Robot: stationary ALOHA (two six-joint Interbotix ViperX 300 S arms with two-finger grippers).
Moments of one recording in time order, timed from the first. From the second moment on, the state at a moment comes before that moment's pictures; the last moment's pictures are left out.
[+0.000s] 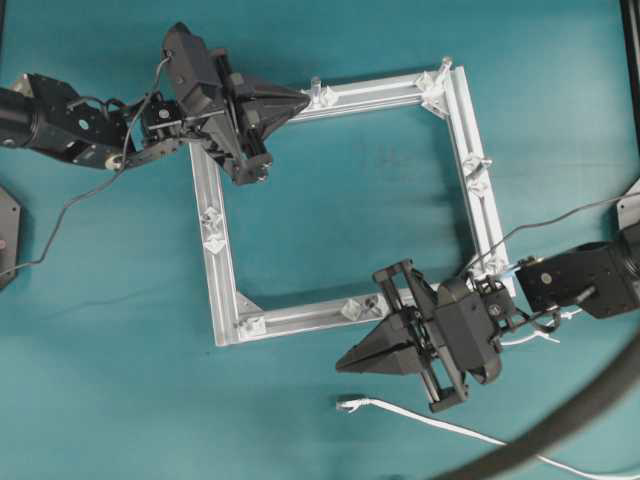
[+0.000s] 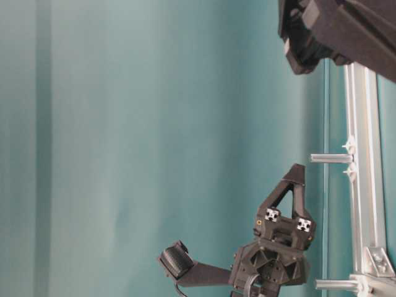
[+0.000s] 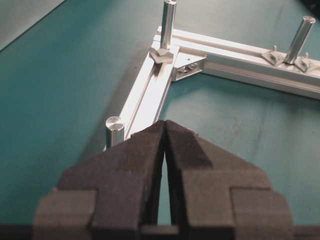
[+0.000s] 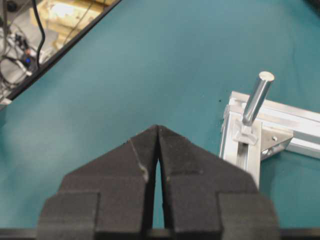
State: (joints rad) left arm 0.28 0.16 0.84 -0.11 -0.78 -0.04; right arm 0.28 0.16 0.84 -0.11 -0.78 -0.04
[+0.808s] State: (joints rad) left arm 0.15 -0.36 0.89 -0.06 -0.04 -0.02; right arm 0.37 0.06 0.56 -0.11 0.17 0.37
